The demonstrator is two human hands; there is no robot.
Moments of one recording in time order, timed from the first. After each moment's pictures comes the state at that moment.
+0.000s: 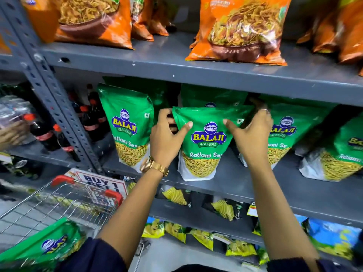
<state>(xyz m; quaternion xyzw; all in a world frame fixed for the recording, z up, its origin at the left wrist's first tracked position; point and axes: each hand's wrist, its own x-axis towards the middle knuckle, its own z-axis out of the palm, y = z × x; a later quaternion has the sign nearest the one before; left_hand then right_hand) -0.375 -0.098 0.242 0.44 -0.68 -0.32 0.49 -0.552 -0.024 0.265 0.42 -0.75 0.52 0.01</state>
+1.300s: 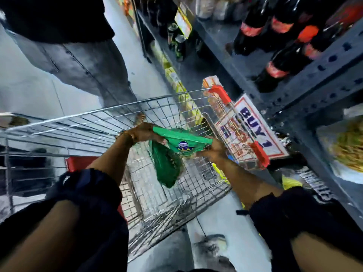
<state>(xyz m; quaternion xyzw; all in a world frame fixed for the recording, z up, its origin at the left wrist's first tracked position) 0.160 -0.091 -0.068 0.70 -0.38 -0.56 0.21 -0.116 -0.160 -0.070 0.56 -0.59 0.05 -0.58</state>
